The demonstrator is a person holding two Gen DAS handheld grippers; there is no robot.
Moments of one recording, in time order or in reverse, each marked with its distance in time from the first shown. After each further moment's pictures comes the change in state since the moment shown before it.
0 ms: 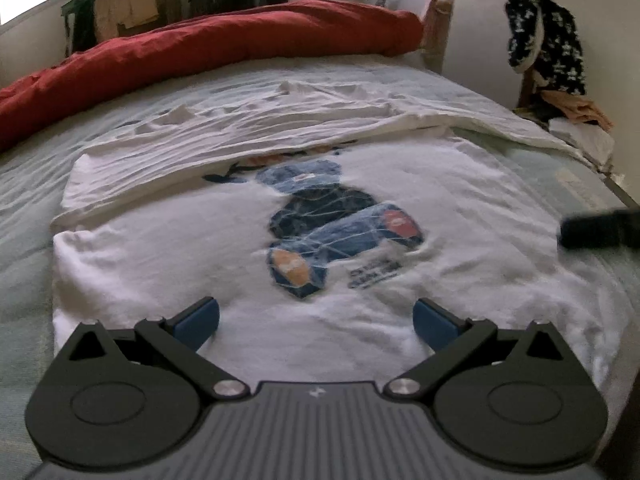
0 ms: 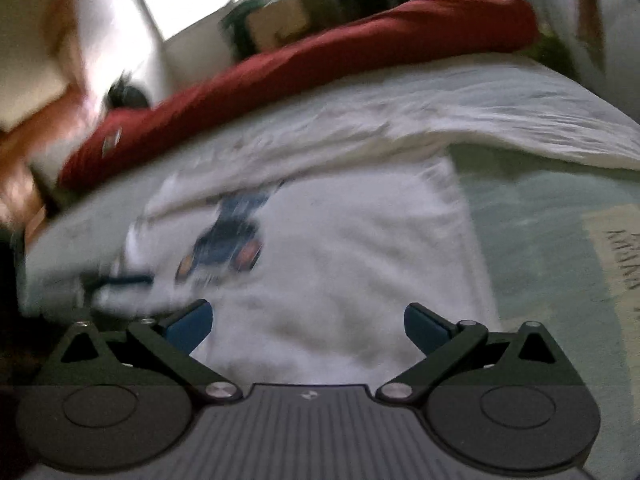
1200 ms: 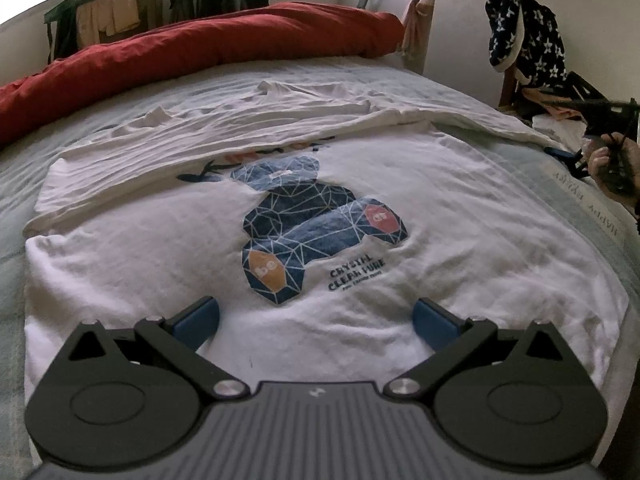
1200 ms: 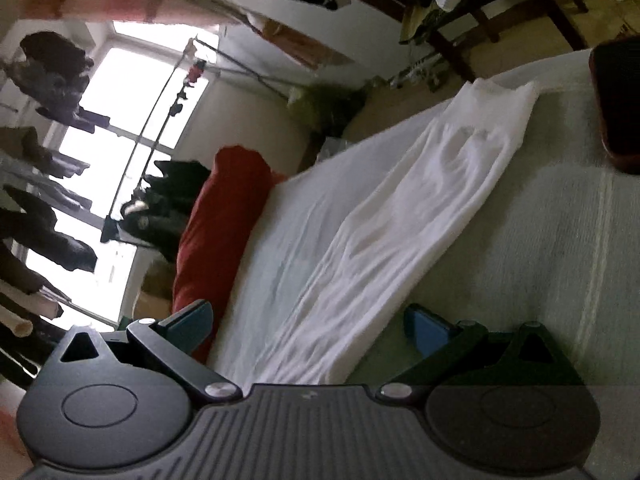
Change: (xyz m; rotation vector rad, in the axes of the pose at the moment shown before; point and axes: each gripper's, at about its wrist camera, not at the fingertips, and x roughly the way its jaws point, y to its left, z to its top) left arm 0.014 0.000 -0.006 0.015 -0.018 -0.034; right arm 0.018 -0.298 0.064 0.912 -0.560 -0.064
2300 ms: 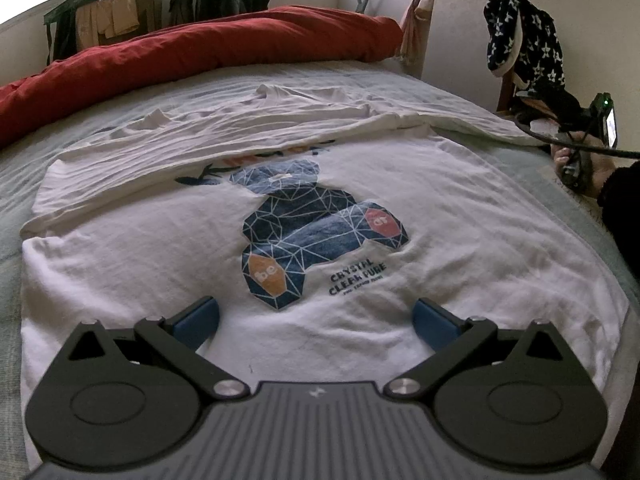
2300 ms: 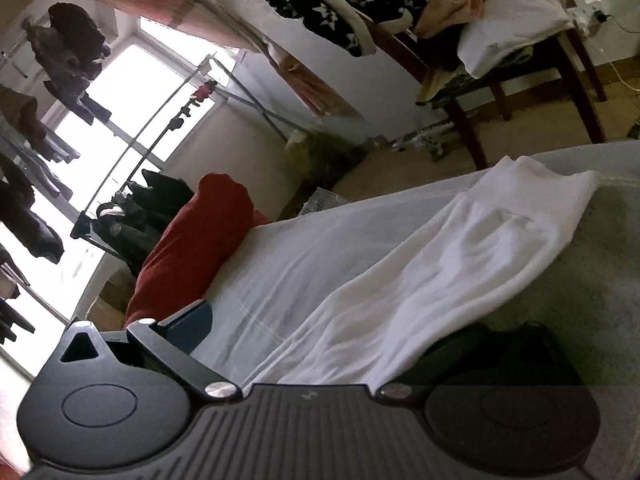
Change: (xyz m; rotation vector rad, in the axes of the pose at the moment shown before) left arm 0.000 0.002 -0.001 -0.005 -0.016 -0.011; right arm 0.038 0.000 0.019 -0.198 -0.141 -0.086
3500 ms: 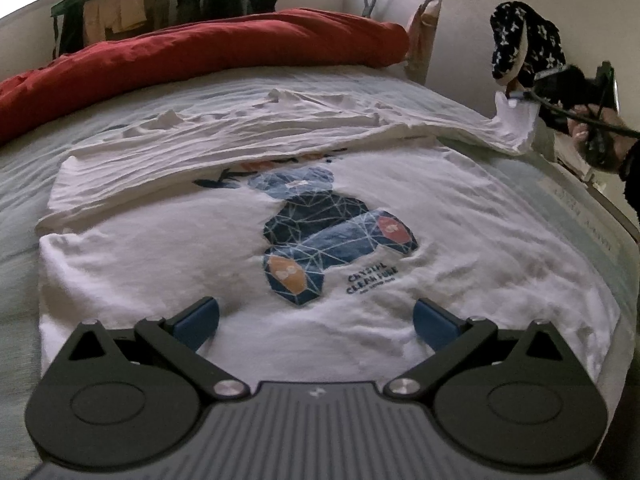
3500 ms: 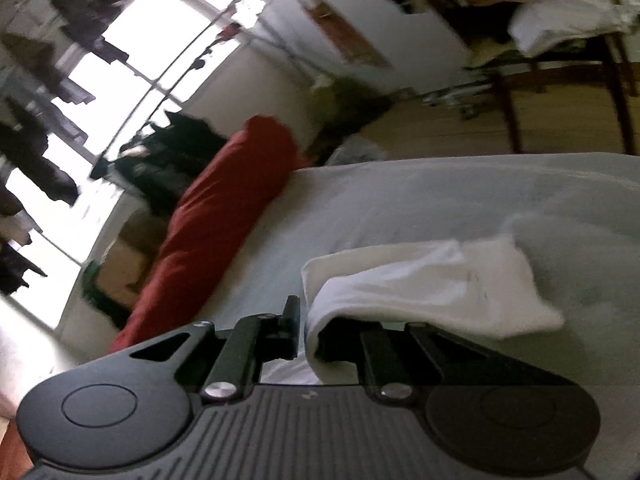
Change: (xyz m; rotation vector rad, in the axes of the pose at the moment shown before) left arm -0.012 0.013 0.004 -0.033 0.000 -0.003; right arm -0.024 0.092 -0.007 -0.072 0.199 0.048
